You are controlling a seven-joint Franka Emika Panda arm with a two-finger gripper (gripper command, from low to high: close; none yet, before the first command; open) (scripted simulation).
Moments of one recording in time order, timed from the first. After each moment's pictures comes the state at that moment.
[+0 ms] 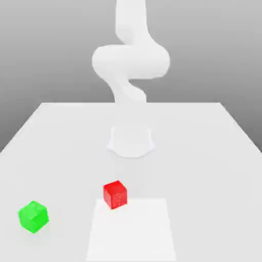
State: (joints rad) arm -0.03 -0.74 0.01 -2.37 0.01 2.35 0.87
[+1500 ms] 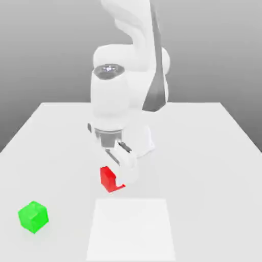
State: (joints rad) arm -0.20 -0.12 0.00 -2.92 0.02 2.80 1.54
